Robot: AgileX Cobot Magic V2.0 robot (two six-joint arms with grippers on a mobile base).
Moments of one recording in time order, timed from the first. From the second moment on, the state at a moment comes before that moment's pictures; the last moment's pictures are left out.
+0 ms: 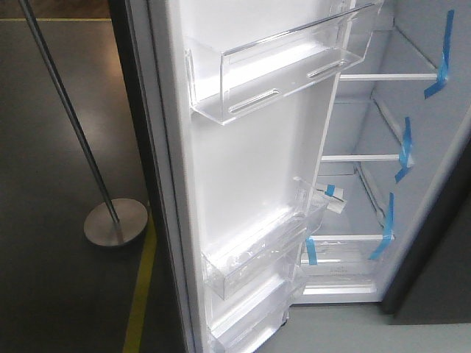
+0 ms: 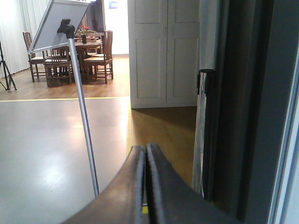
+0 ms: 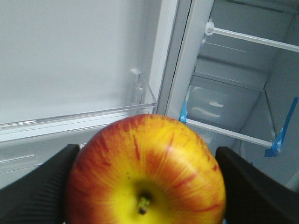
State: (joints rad) left arm -0.01 -0.01 0.02 0.35 0.06 -0.42; right arm 0.00 1.14 -1.62 0.29 0.90 -0.34
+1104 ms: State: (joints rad) left arm -0.01 -0.01 0.02 0.35 0.06 -0.42; right arm 0.00 1.14 -1.62 0.29 0.90 -0.34
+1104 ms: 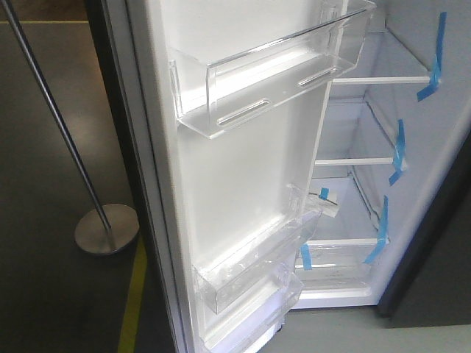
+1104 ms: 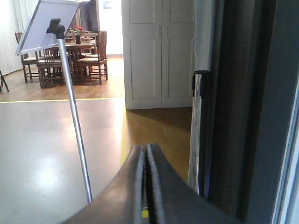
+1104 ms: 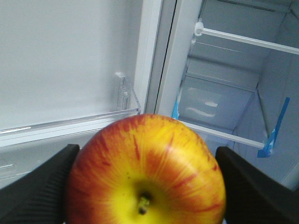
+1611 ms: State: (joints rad) left arm -0.01 -0.01 0.02 0.35 0.06 -0.42; right arm 0.00 1.14 -1.62 0.29 0.90 -0.34
